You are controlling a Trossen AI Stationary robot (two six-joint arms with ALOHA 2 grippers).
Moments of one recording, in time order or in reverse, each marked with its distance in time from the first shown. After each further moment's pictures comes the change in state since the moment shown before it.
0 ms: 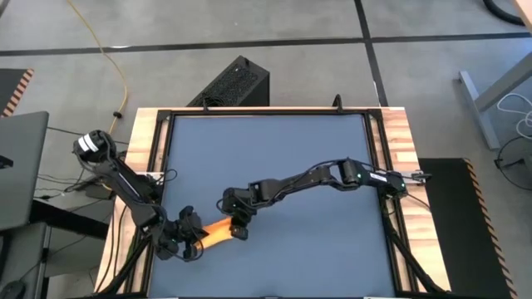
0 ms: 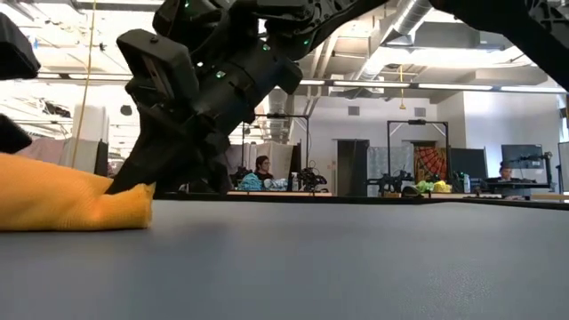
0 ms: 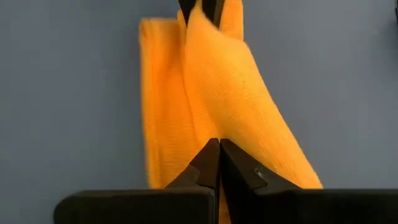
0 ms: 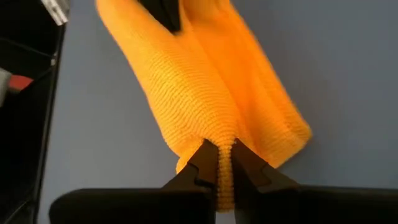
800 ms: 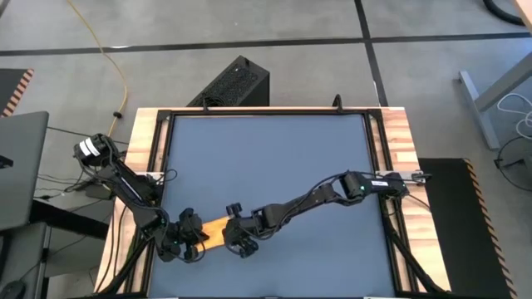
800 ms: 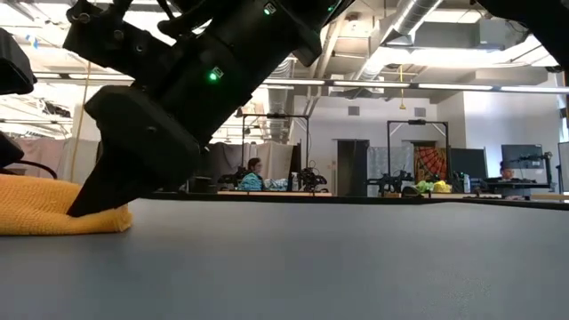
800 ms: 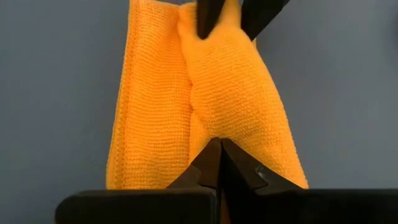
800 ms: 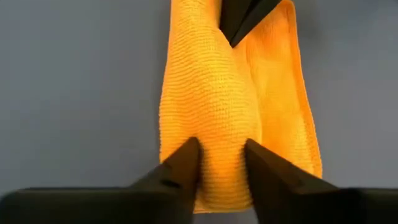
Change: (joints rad) left arm 0.001 0.051 -0.001 -0.024 0.032 -0.077; right arm 0.165 0.028 0.001 0.092 0.507 -0.580
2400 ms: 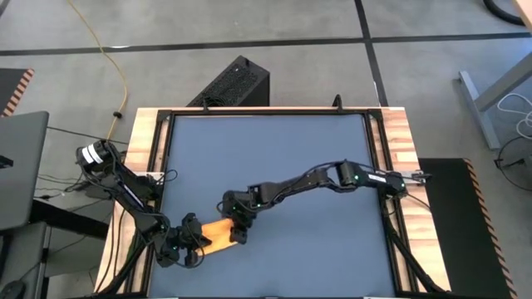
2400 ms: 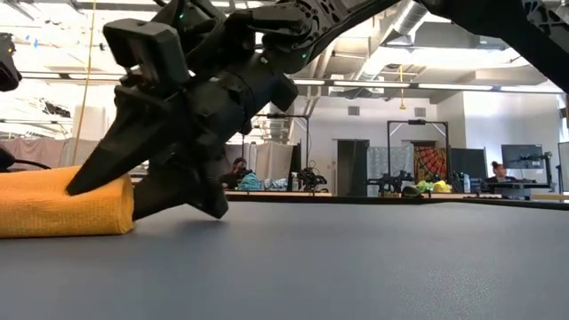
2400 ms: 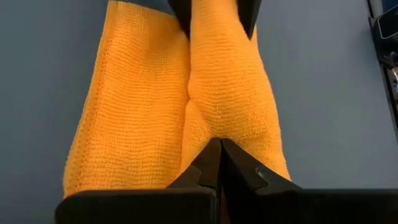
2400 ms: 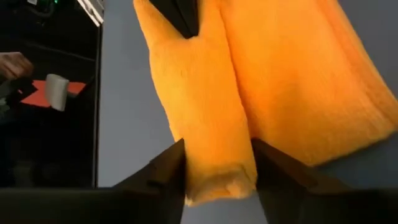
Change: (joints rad) left arm -0.043 0.096 0.003 0.099 -0.065 -0.045; right arm -0.159 0.012 -0.002 -0.046 -0.665 0.733
